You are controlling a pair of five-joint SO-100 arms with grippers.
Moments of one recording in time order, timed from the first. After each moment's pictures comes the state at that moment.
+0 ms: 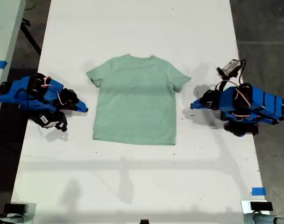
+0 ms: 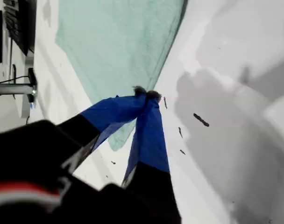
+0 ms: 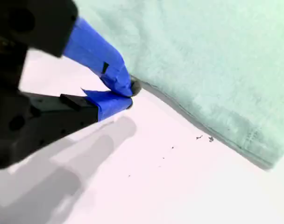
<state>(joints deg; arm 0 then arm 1) -2.9 195.9 172.1 79.9 -8.3 11.2 196.7 170.8 67.9 -1.6</state>
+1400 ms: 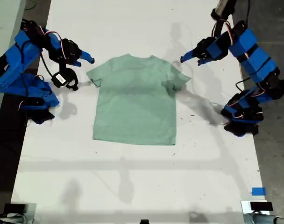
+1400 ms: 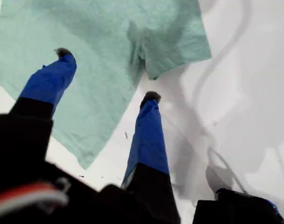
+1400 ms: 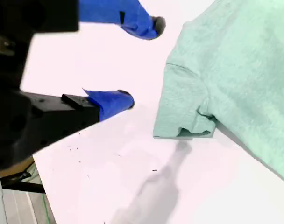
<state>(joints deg) -43.2 124.7 102.7 93.8 29.6 43.6 113.5 89.2 90.4 -41.3</state>
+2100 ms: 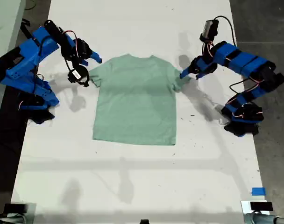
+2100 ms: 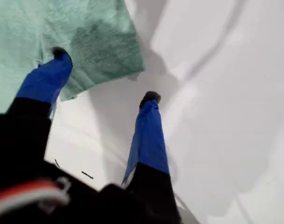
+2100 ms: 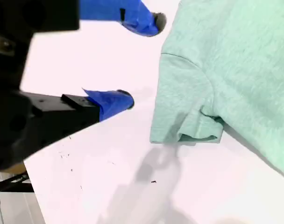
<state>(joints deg) -47.2 110.2 102.7 84.2 34.0 51.3 102.4 120.8 57.3 -51.0</state>
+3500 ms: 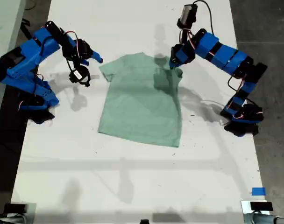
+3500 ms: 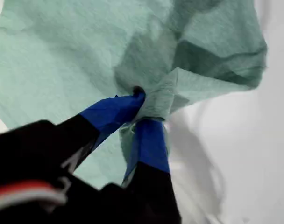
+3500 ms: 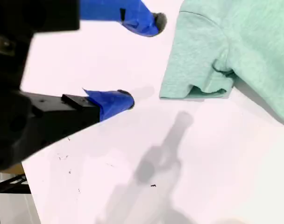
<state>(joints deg) -48.2 109.7 104.9 81.1 34.9 35.1 80.2 73.7 71.1 -40.8</state>
